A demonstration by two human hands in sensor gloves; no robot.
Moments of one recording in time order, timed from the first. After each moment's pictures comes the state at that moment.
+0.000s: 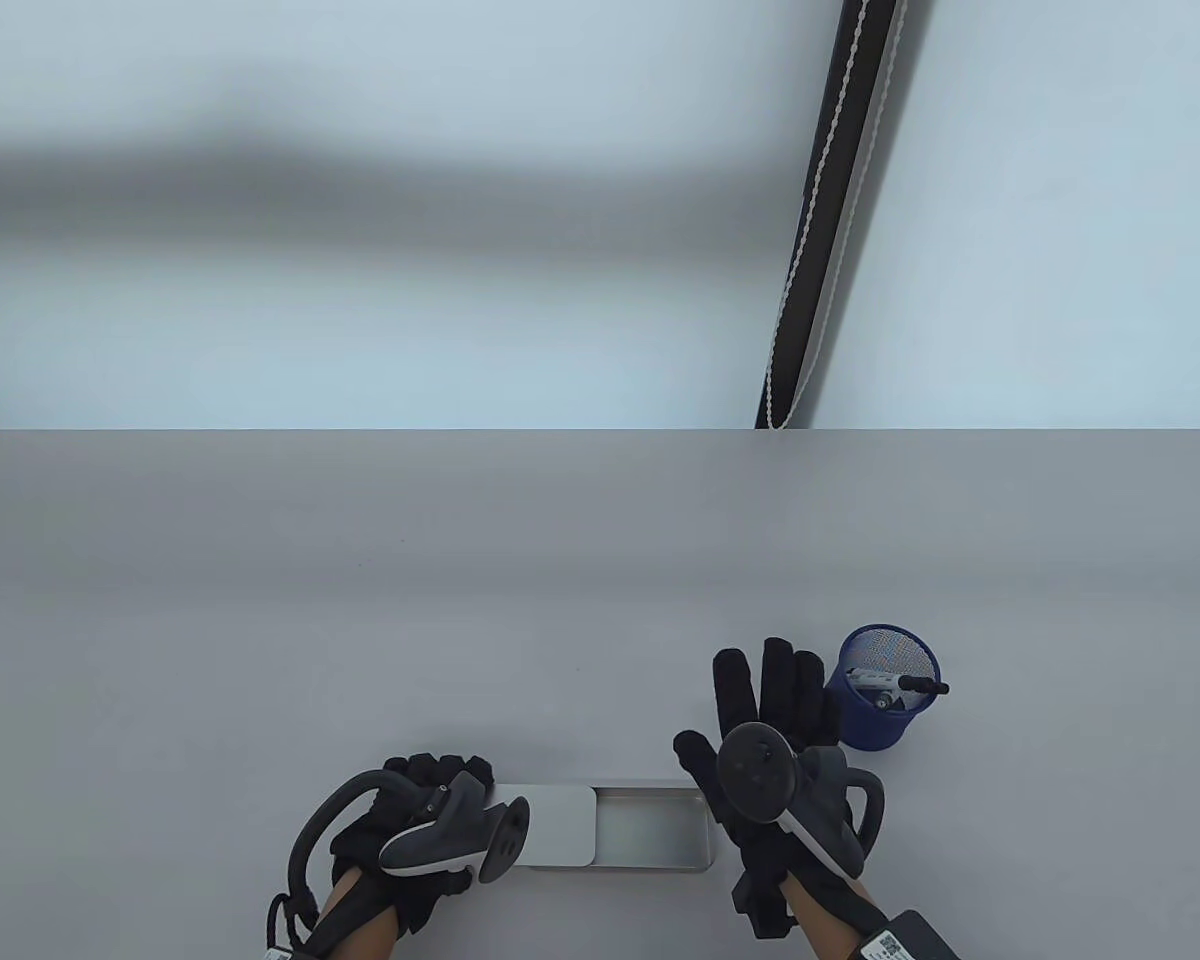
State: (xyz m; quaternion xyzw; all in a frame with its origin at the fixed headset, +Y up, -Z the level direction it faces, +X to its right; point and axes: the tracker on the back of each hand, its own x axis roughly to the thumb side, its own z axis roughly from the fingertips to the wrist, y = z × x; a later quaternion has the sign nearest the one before) left_hand -0.156 -0.759 -0.255 -0.22 -0.19 -0.24 0.93; right_hand 0.123 -0.728 -0.273 0.01 -0.03 0.99 0.13
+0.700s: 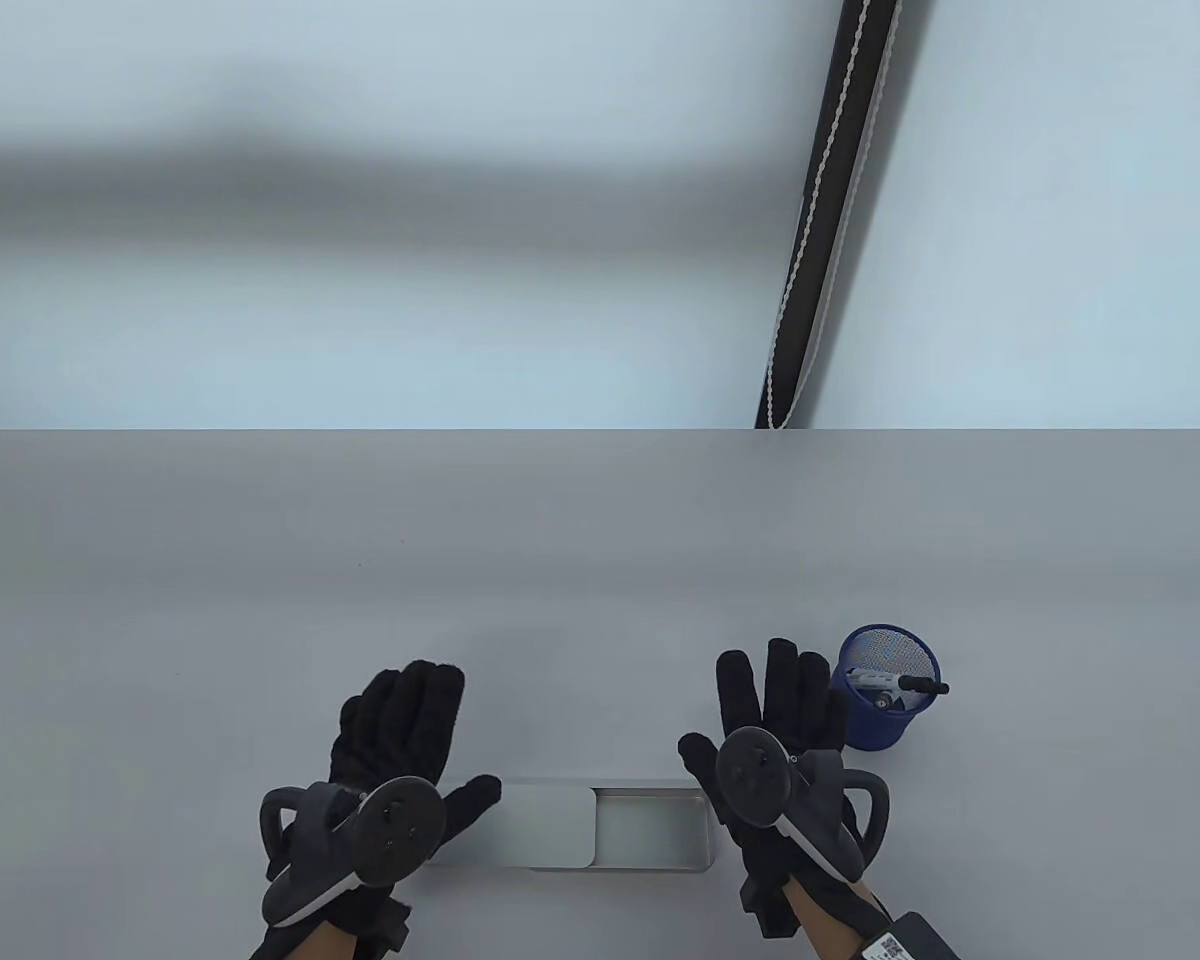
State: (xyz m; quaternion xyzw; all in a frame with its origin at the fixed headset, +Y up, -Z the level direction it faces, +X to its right) left_hand -0.201 -0.666 -0.229 0.09 -0.12 0.09 0.98; right_hand 0.127 -0.726 -0.271 0.00 -0.06 0.99 0.11
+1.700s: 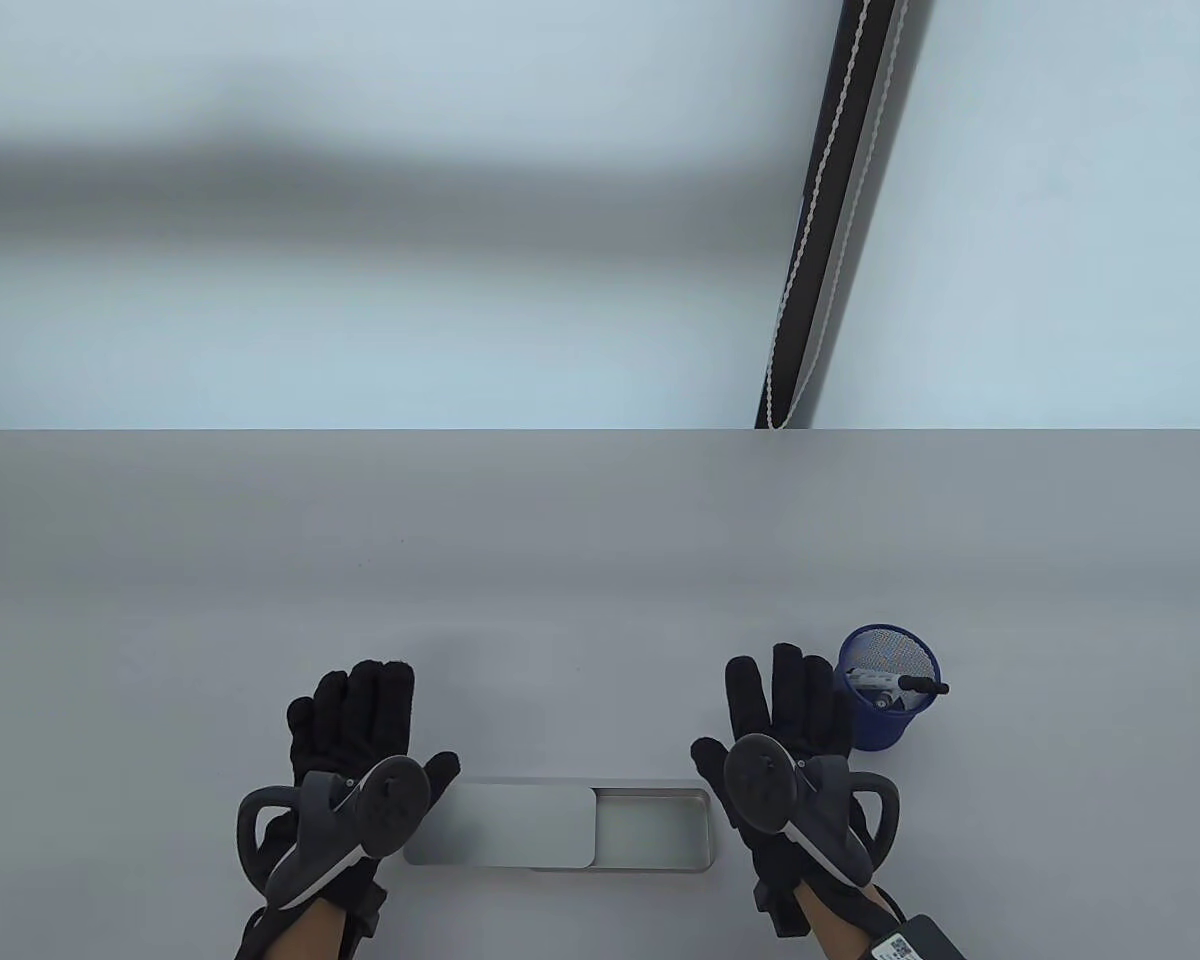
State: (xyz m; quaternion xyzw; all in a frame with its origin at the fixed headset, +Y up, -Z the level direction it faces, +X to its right) left_hand -0.219 -0.710 -0.252 0.01 -0.06 0.01 1.00; right_hand 0.134 -0.731 -0.270 0.01 -0.06 0.99 0.09
